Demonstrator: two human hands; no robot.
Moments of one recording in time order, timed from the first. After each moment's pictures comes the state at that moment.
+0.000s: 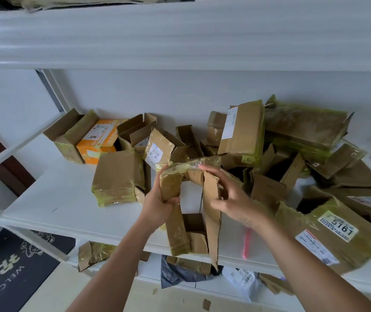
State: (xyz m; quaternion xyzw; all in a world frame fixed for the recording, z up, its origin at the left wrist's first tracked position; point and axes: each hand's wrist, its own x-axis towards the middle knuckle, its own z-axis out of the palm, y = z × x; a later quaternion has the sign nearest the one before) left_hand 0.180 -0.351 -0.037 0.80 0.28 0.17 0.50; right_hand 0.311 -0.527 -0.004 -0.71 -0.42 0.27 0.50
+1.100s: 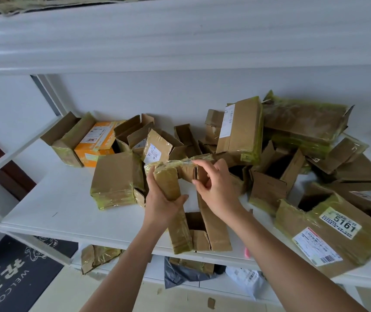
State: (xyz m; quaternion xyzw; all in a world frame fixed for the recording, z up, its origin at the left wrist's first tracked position) left_hand 0.193 -0.369 -0.032 0.78 0.34 0.25 0.46; right_hand 0.306 -0.481 -0.022 -0.79 -0.41 -0.09 0.44
